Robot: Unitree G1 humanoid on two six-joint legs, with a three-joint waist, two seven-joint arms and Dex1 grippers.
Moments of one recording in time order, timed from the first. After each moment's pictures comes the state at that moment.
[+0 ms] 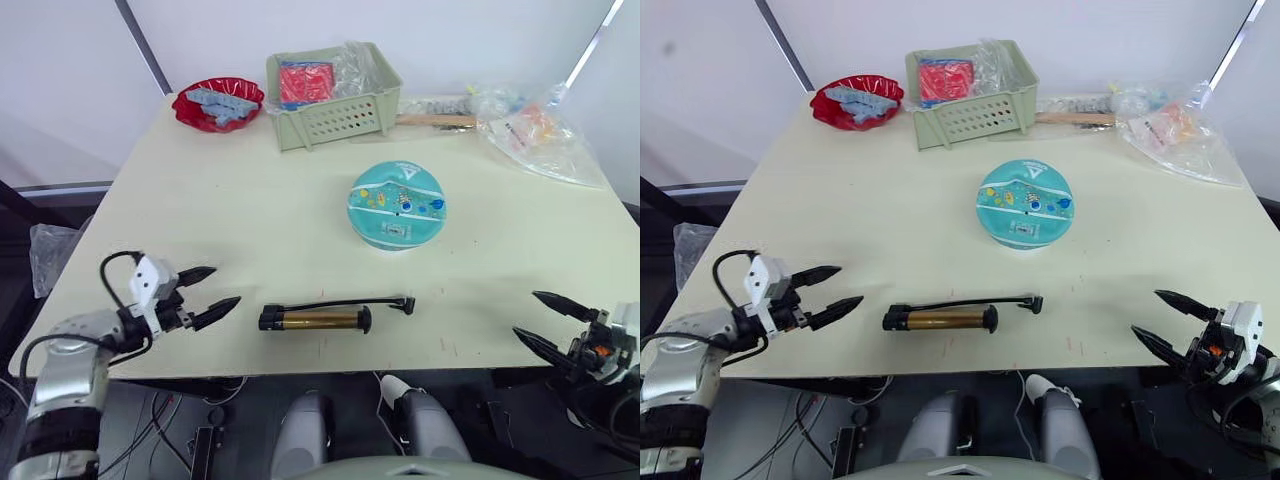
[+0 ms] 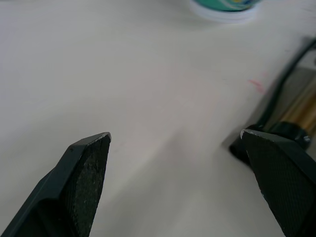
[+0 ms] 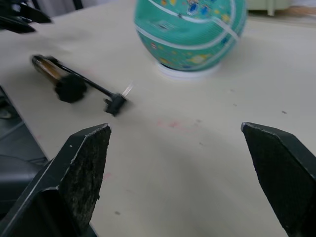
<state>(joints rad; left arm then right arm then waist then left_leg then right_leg) -0.09 0.78 0.23 0.30 -0.37 0.01 -1.21 0.24 -0.63 -0.36 0.08 0.63 -0.10 1.30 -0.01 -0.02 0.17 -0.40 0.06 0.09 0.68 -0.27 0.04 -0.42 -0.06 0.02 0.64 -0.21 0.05</state>
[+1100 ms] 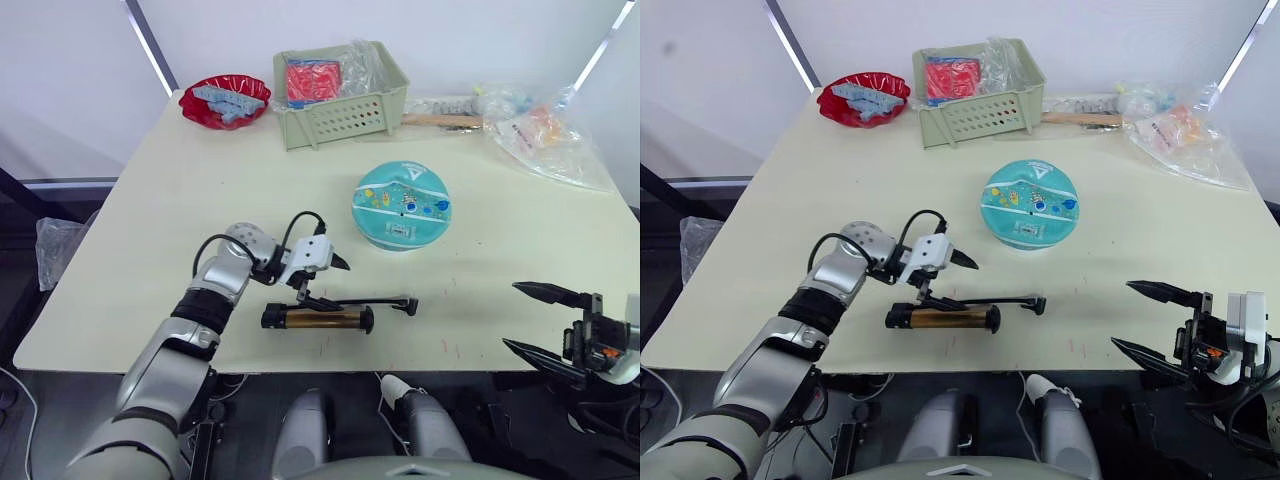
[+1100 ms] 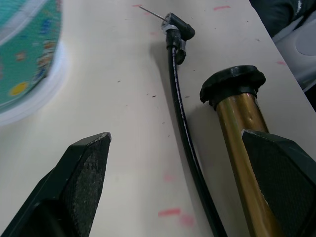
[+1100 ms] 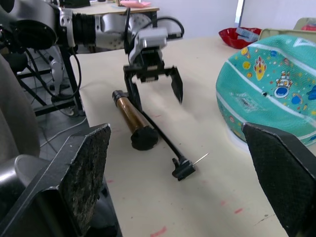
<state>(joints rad) -0.73 0.49 -0.36 0.63 0.01 -0.14 -1.46 0.27 -0.66 -0.38 -0.25 0.73 0.02 1.34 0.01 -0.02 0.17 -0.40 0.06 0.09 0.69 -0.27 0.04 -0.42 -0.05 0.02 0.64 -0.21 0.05</state>
